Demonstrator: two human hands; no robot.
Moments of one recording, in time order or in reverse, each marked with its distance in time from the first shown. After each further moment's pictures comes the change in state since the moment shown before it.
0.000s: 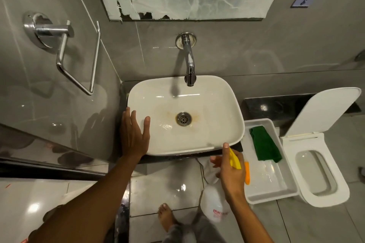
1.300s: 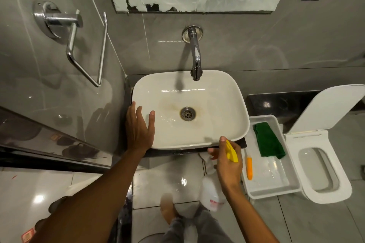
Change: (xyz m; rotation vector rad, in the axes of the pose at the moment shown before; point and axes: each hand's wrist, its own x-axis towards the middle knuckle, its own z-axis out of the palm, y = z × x) left_hand -0.001 0.001 -0.001 0.005 0.019 0.017; right_hand -0.010 -0.007 0.021 0.076 -0.018 -0.011
